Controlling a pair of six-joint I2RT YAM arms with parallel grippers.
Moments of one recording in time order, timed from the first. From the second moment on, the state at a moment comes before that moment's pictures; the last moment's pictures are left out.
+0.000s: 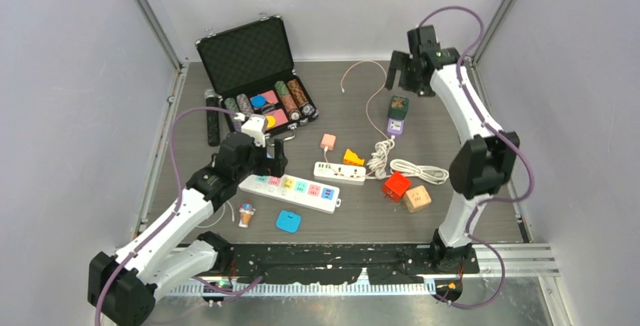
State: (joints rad) left arm -0.52 0.89 0.66 -0.32 -0.08 -0.25; right arm 0.18 1.94 1.97 -0.94 0.14 0.35
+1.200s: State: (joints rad) left arm -0.52 1.39 0.85 -0.15 0.11 -0.42; right arm 0.27 1.66 1.08 -0.53 -0.14 0.57
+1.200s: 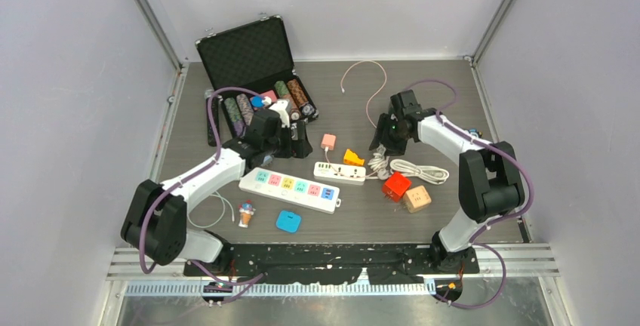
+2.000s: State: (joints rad) left arm -0.52 1.38 0.85 -0.15 0.10 -0.42; right arm 0.25 1.59 1.05 -0.58 -0.11 0.58
